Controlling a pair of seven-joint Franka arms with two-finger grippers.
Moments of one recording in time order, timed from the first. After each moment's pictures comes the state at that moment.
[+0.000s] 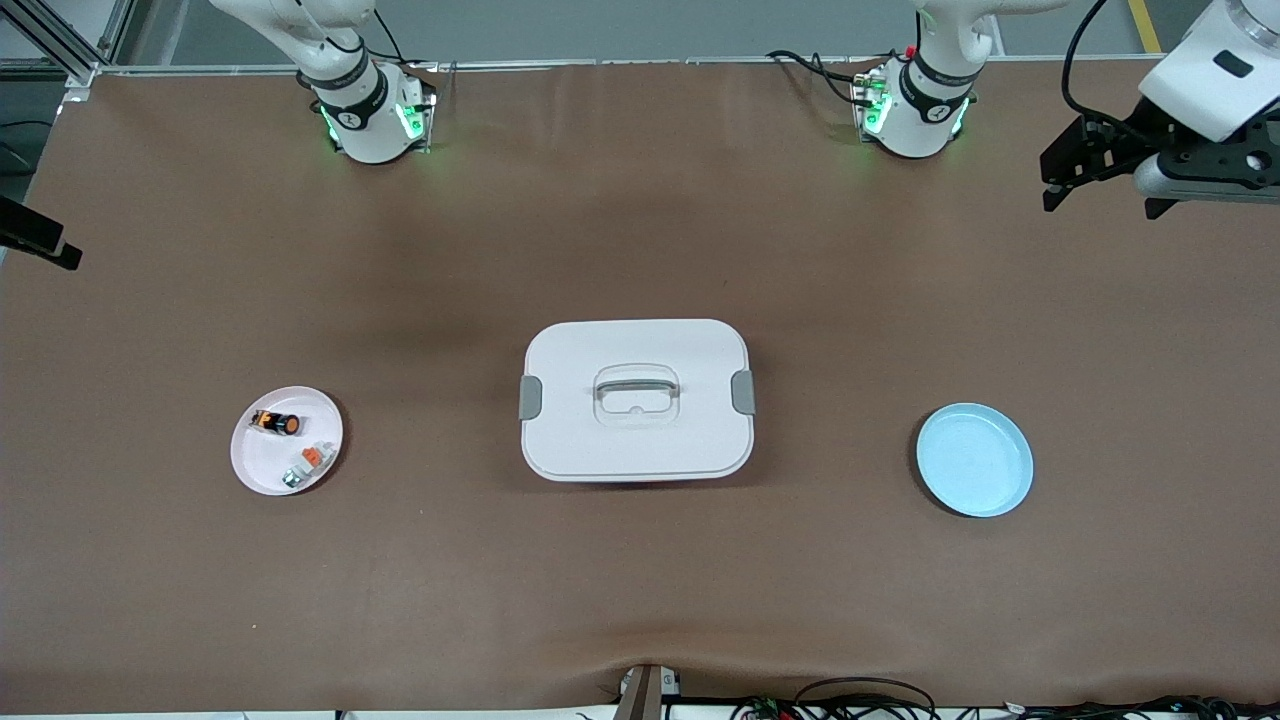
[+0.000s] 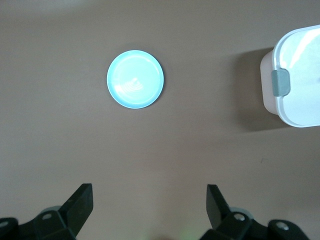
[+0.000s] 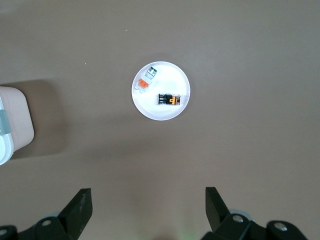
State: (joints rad) left arm 0.01 -0.10 -0.21 -1.55 0.03 1.49 -0.04; right arm -0.15 0.09 0.03 -1.33 0.02 1.38 -0.02
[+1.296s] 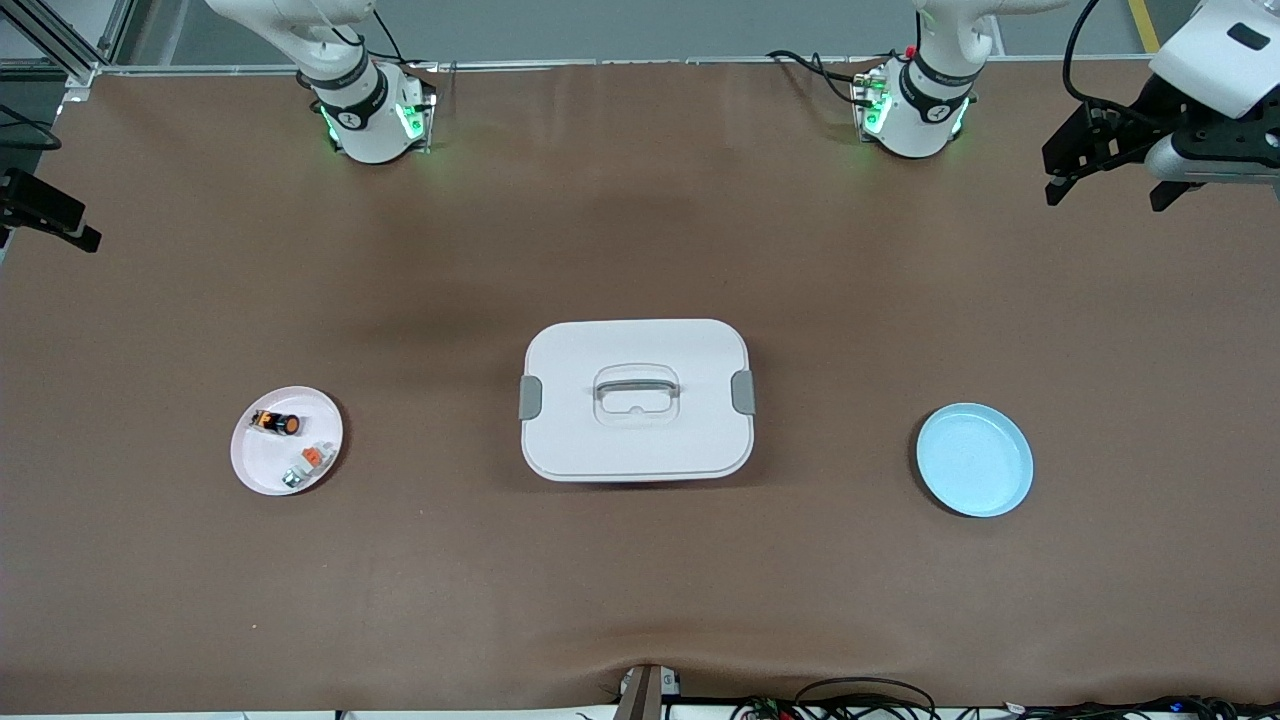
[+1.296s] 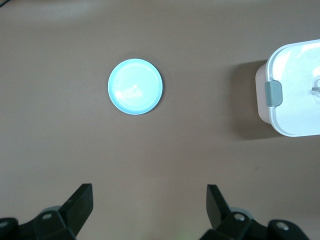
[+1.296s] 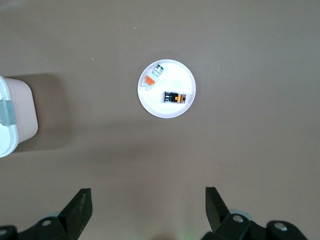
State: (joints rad) left arm 0.01 -0.10 -0.21 -1.52 0.03 1.49 -0.08; right arm -0.06 0.02 -0.04 -1.42 0.02 1.40 -0.02
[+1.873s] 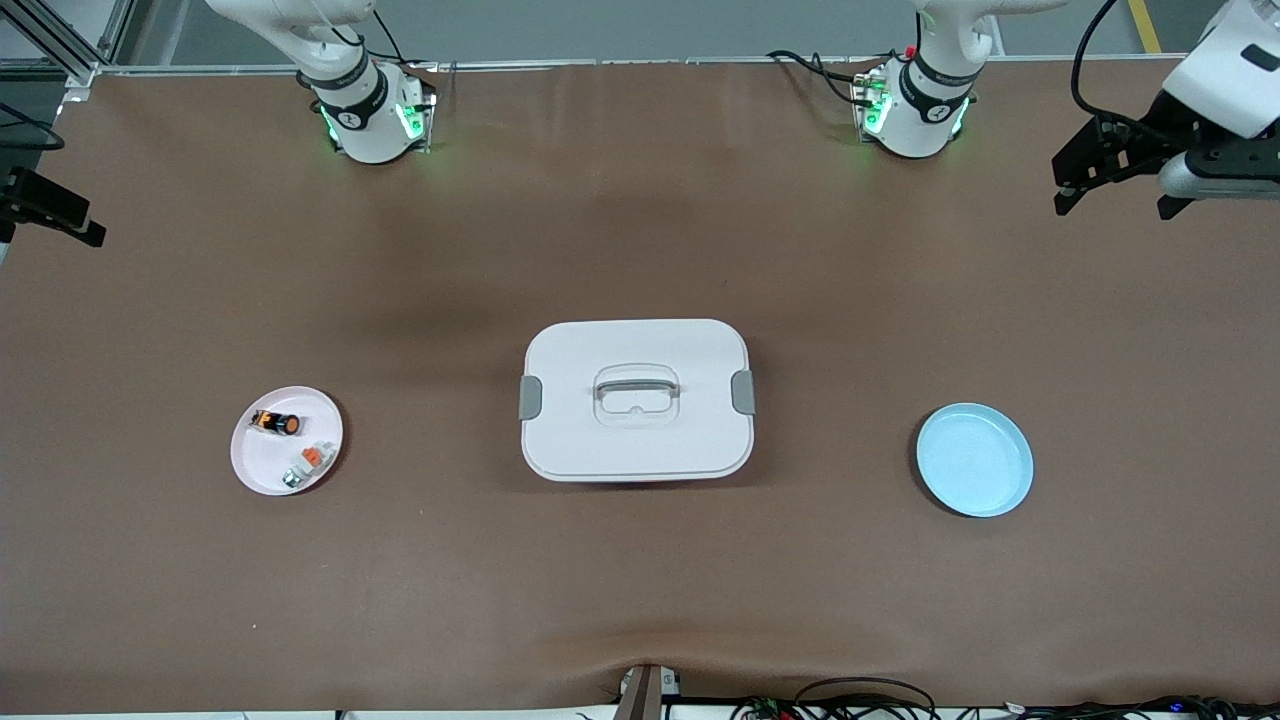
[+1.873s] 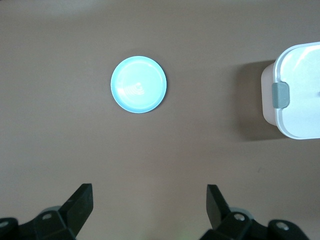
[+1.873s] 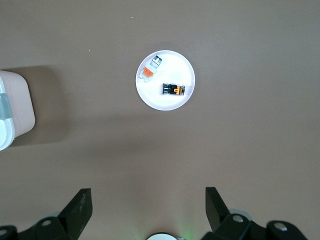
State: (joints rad) left arm 0.03 -0.08 -0.20 -1.53 0.03 1.50 -0.08; right arm -0.06 0.02 -0.04 -1.43 0.02 1.38 -0.02
